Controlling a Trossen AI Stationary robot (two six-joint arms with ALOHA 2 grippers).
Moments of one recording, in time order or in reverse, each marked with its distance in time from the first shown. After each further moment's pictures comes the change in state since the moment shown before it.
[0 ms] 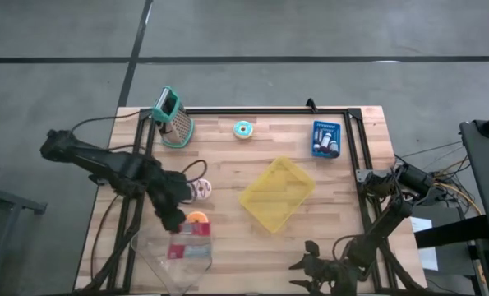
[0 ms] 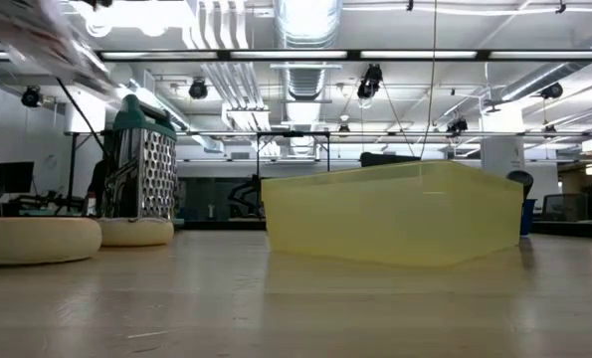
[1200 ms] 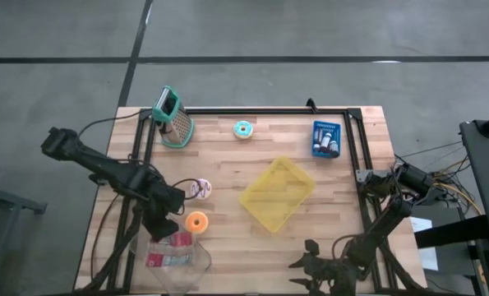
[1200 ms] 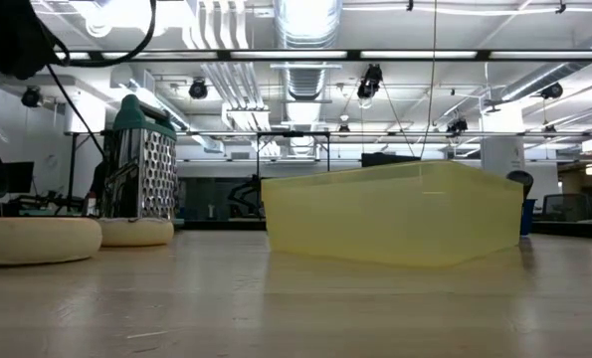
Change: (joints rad) left arm -0.093 -0.014 -0.224 -0.033 0.176 -0.193; right arm -0.003 0.000 -0.005 -0.012 0.001 -0.008
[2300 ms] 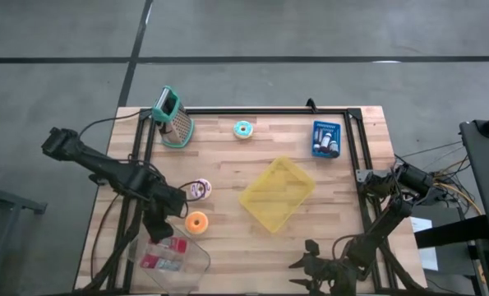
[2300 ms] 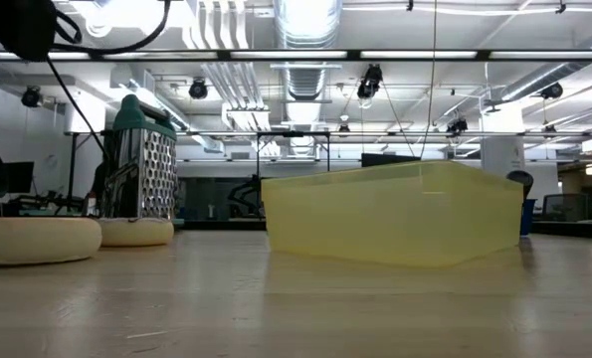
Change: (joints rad) left arm -0.001 0.020 0.032 -0.007 0.019 0.236; right arm 0.001 0.000 0.002 0.002 0.000 0.000
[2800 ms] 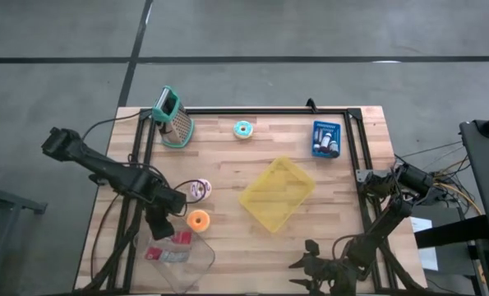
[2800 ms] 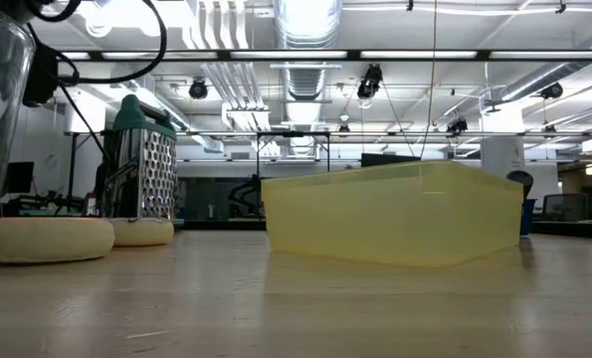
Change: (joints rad) left arm 0.001 0.000 -0.116 0.015 -0.148 0.085; right arm 0.000 0.000 0.000 0.000 0.000 0.000
